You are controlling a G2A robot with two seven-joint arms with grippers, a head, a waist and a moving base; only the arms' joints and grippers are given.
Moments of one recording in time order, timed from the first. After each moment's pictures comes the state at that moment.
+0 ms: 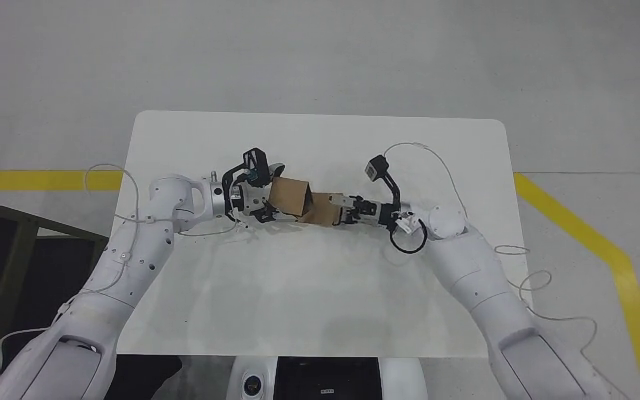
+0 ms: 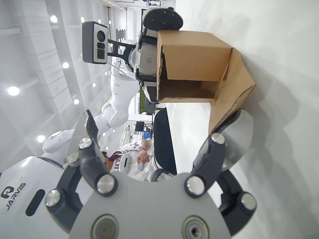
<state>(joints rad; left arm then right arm) 0.79 -1.02 -0.96 -1.16 1.22 -1.01 0.07 -0.76 -1.37 0.97 -0.80 0.48 -0.57 1.13</state>
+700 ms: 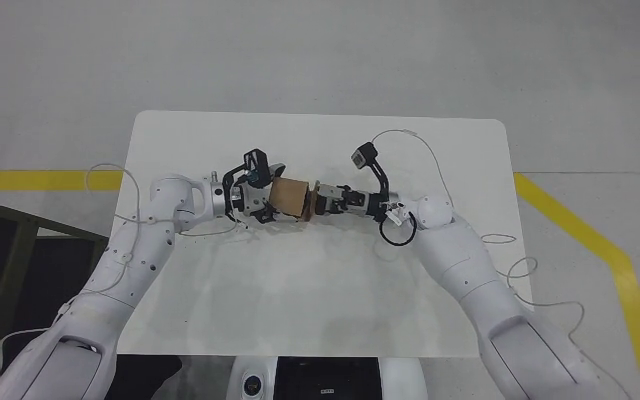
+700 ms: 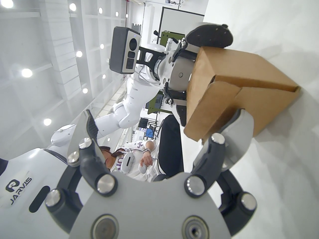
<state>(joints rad) 0.79 -1.02 -0.96 -1.16 1.25 -1.01 0.09 -0.69 -1.42 0.90 -0.76 0.57 -0.64 1.15</state>
